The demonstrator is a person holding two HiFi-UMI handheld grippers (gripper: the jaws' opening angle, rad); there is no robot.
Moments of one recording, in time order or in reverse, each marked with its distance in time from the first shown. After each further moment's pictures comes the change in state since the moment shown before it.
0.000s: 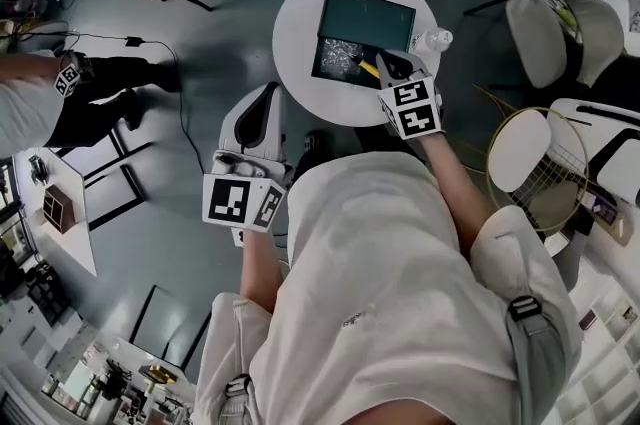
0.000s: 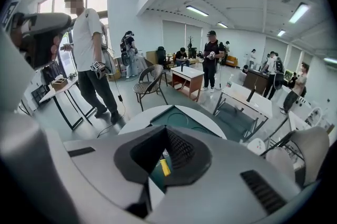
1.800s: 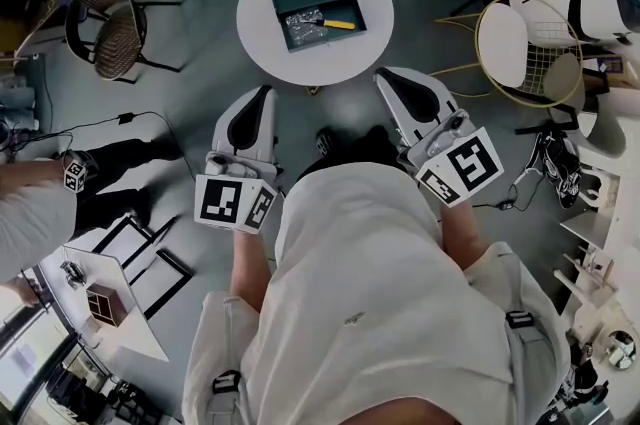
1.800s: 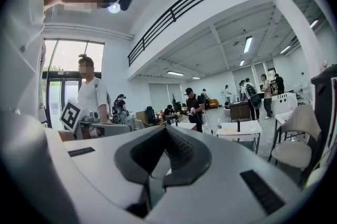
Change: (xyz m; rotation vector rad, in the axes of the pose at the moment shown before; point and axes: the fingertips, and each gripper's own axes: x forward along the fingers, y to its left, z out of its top) left arm -0.130 -0.039 -0.004 0.096 0.010 -0.464; right arm -0.291 0.186 0.061 0.218 -0.683 -0.113
